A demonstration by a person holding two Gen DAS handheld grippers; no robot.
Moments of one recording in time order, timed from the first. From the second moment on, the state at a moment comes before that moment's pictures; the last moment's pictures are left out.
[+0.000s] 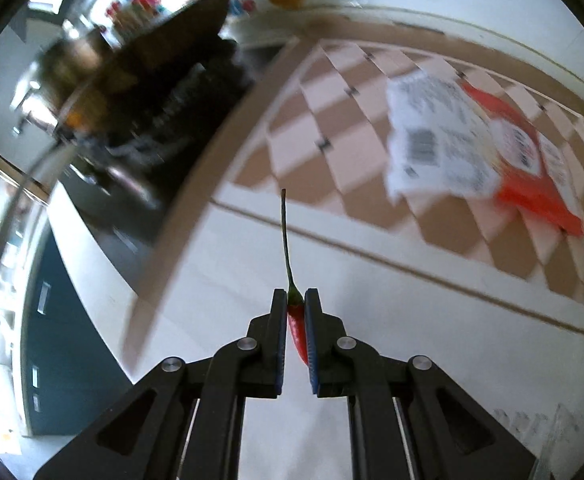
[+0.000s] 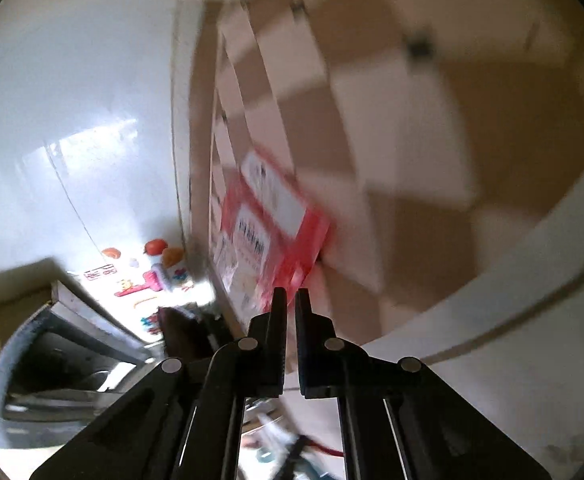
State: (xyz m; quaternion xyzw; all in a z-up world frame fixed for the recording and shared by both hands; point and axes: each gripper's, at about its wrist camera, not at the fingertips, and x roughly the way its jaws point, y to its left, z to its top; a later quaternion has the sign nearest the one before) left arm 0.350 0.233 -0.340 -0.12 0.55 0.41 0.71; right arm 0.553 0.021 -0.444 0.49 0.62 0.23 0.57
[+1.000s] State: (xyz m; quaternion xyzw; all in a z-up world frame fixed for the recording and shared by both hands) left arm 0.365 0.249 -0.341 -0.12 0.55 0.41 0.72; right arm 0.581 0.023 -0.406 0.39 0.59 0.25 0.66
